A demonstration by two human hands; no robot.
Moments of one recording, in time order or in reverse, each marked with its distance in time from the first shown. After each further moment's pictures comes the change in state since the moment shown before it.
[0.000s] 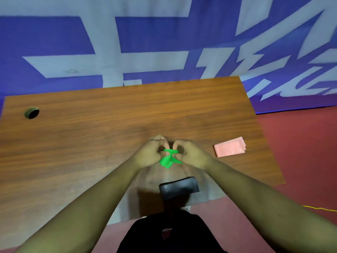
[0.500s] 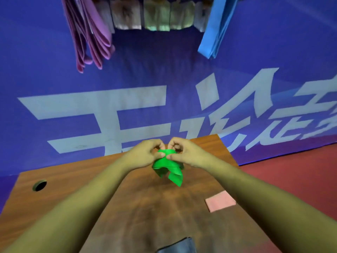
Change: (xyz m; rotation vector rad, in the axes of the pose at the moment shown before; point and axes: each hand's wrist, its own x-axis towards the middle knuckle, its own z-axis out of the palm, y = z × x) left_hand 0.038 0.183 -0.157 0.197 0.072 0.166; right_hand -0.011 -0.121 -0.186 0.271 0.170 -0.250
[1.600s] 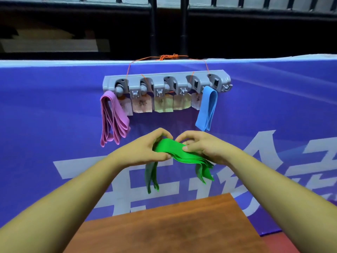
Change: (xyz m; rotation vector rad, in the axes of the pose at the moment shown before) left_hand 0.005 0.152 -0.164 -0.071 0.087 0.212; right_hand 0.017 -0.168 -0.152 0.240 -0.079 -0.127
